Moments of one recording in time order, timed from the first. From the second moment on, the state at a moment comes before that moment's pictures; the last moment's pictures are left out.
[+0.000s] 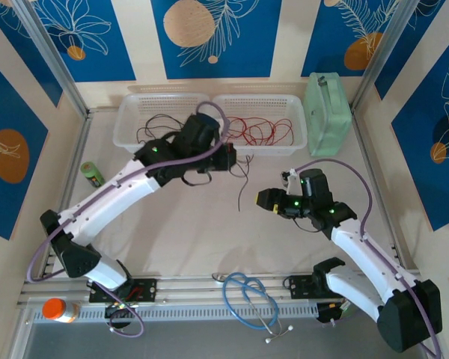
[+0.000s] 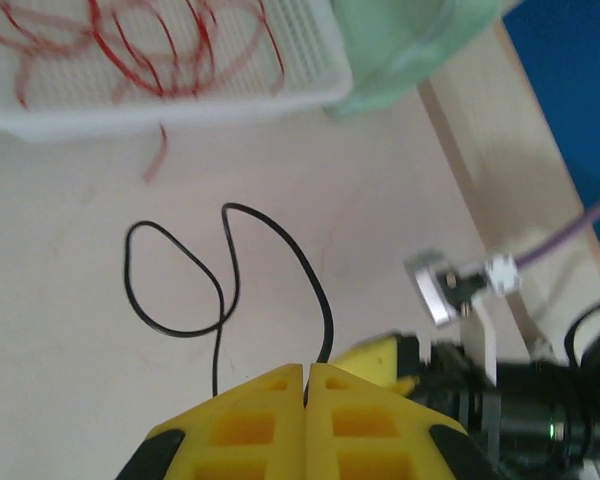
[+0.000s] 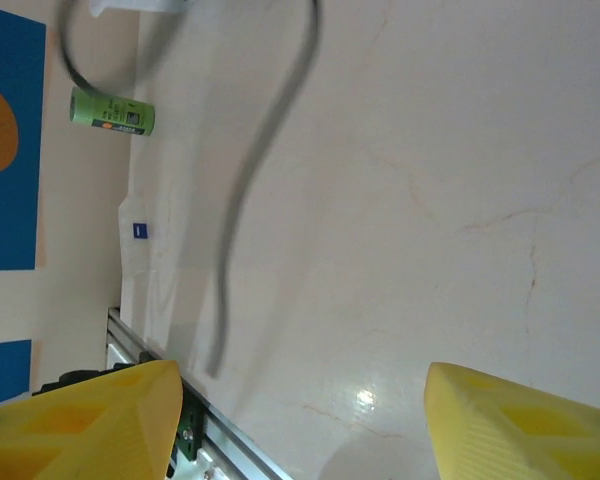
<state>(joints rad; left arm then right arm) -0.84 1.53 1.72 -0.84 0.01 -0.66 0.36 0.89 0.59 -0.42 -0.55 0.71</state>
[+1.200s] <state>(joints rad) -0.26 1.35 1.05 -0.09 -0.21 -0.28 0.17 0.69 0.56 -0.45 -0.02 0.40</state>
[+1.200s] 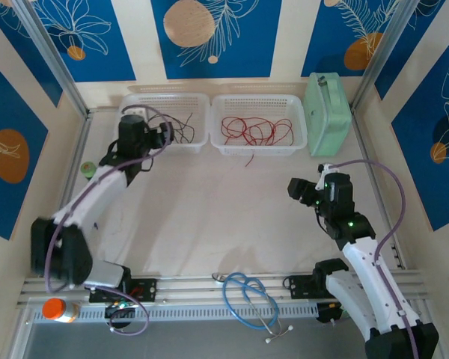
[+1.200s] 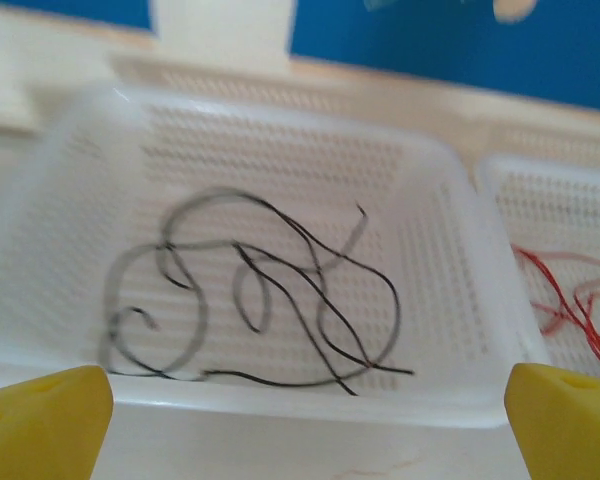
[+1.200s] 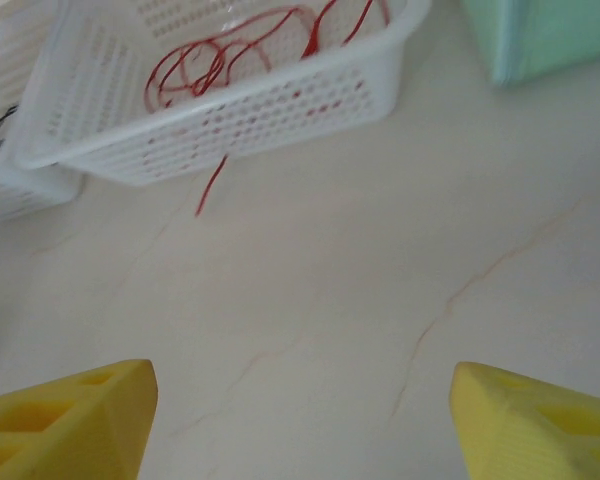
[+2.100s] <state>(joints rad) -0.14 1.55 0.49 0.60 -0.34 0.07 0.02 1.52 0.30 0.80 -0.25 0.03</state>
